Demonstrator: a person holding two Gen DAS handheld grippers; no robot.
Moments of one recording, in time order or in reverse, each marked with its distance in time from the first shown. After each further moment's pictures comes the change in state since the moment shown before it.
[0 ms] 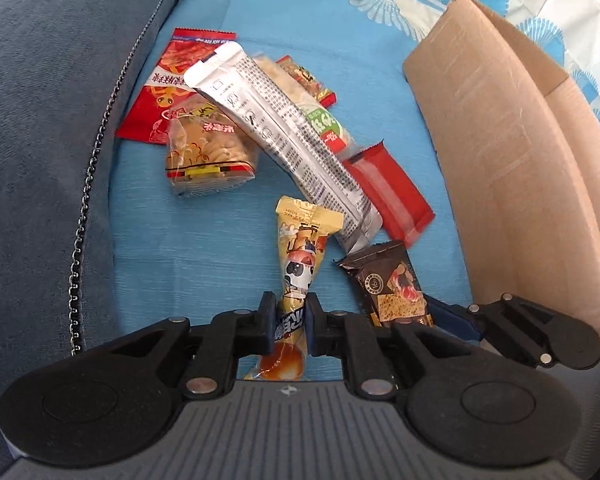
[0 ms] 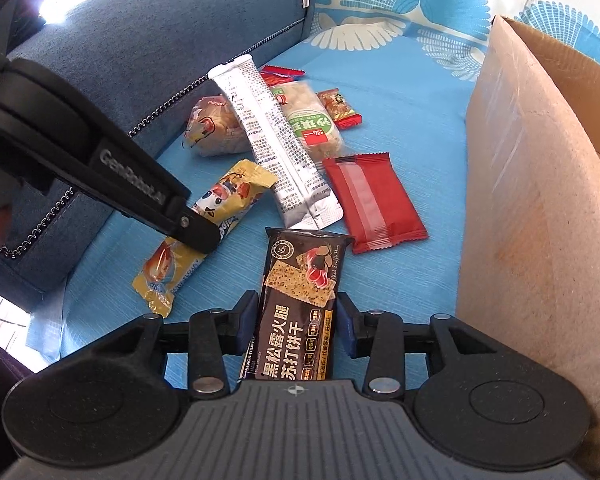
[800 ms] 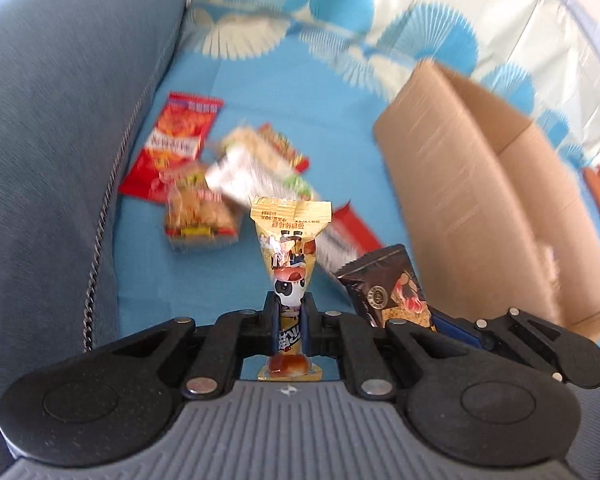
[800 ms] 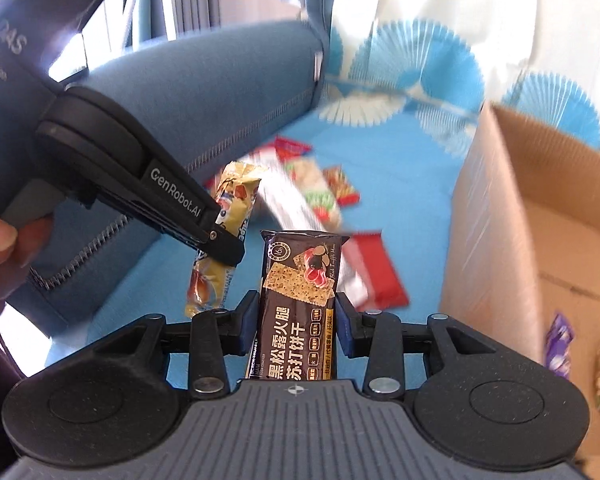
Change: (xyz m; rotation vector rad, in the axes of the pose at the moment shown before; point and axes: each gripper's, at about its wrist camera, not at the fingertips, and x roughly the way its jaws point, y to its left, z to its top) left arm -0.041 0.003 -0.001 -0.020 -0.202 -0.077; right arm -0.051 0.009 0.001 -0.068 -0.205 -0.017
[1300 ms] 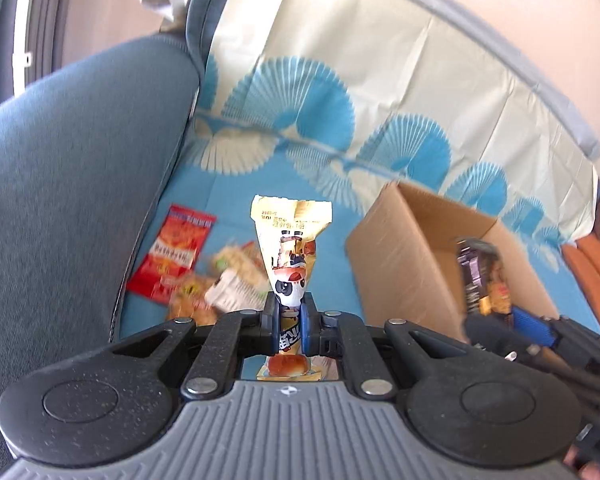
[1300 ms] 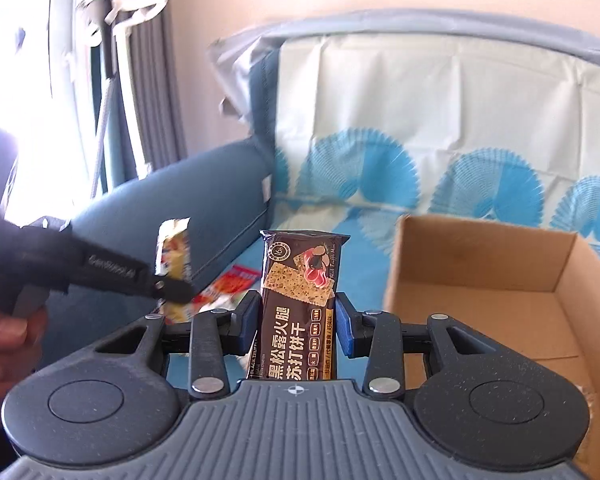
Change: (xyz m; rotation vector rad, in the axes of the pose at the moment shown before) left arm -0.059 -0.017 0.012 -0.043 -0.309 -0.029; right arm -0.085 -0.057 0.034 0.129 -0.291 -0.057
